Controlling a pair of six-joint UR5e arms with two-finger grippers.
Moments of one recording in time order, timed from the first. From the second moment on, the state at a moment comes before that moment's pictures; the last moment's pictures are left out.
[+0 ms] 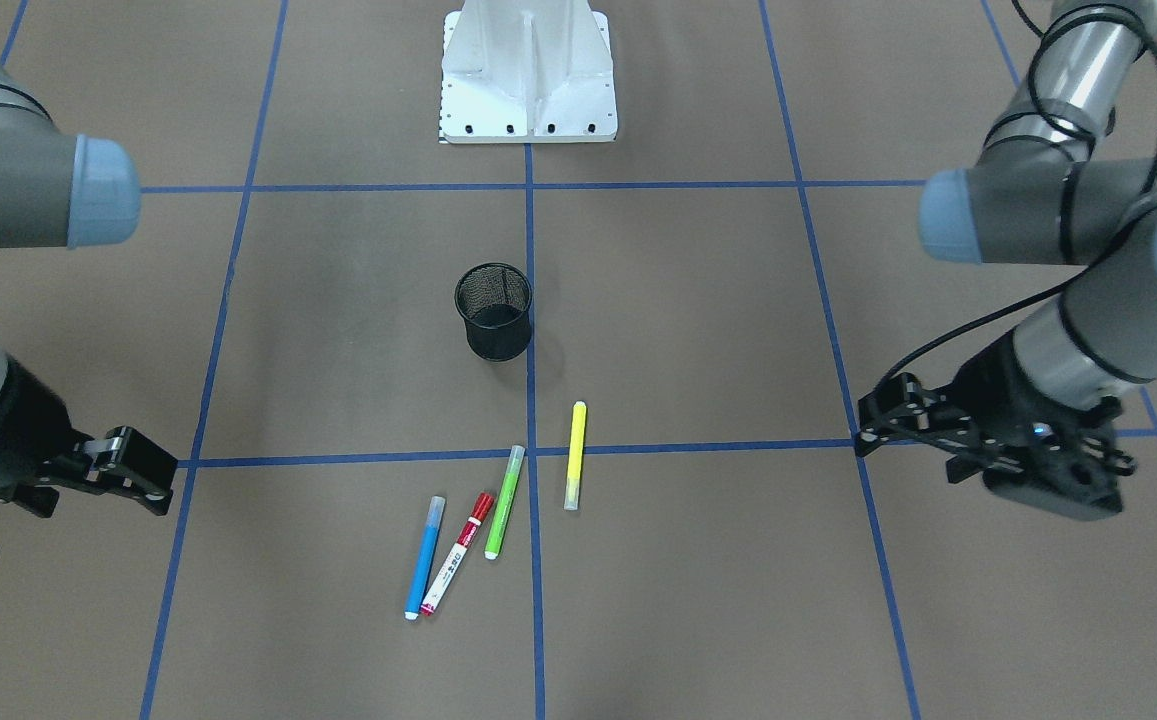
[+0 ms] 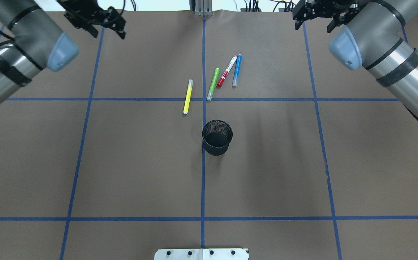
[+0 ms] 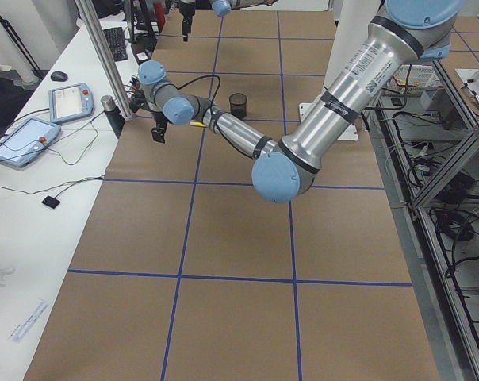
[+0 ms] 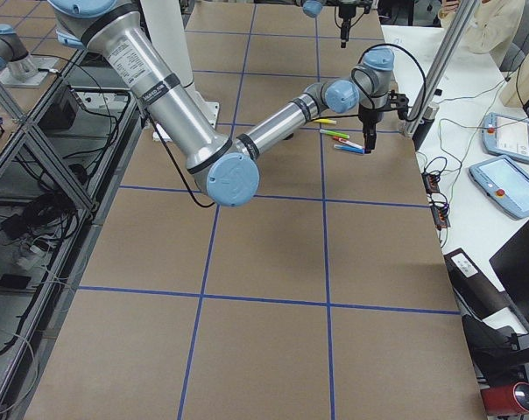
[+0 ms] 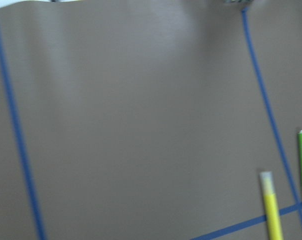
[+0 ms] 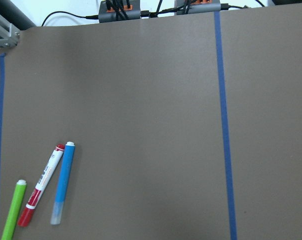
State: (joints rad) left arm -1.17 -2.17 -1.43 -1.81 -2.39 -0.50; right arm 1.15 -0.88 1.45 -1.57 2.20 0.70
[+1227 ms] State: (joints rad) left arm -1.60 -1.69 -1.60 -1.80 -2.57 -0.02; right arm 1.49 -1.23 1.45 -1.50 2.41 0.39
